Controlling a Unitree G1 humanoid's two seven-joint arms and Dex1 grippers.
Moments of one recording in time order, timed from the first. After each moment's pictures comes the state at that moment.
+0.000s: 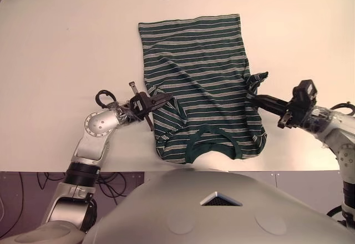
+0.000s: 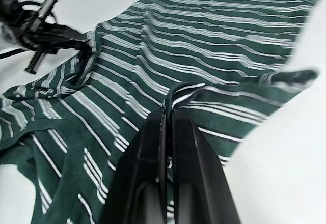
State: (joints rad) left arm 0.18 0.50 -0.21 -0.01 -0.16 -0.27 -0.84; right arm 0.32 -0.72 -0.12 -0.42 0.58 0.61 0.87
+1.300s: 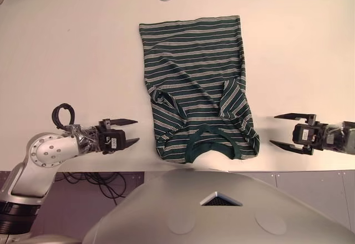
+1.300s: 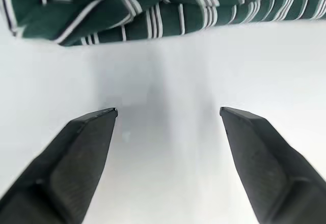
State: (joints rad) left arm 0.56 0.94 0.01 -0.39 0.10 -0.24 -0.94; right arm 0.56 -0.97 -0.18 -0.24 -0.03 -0.25 1.12
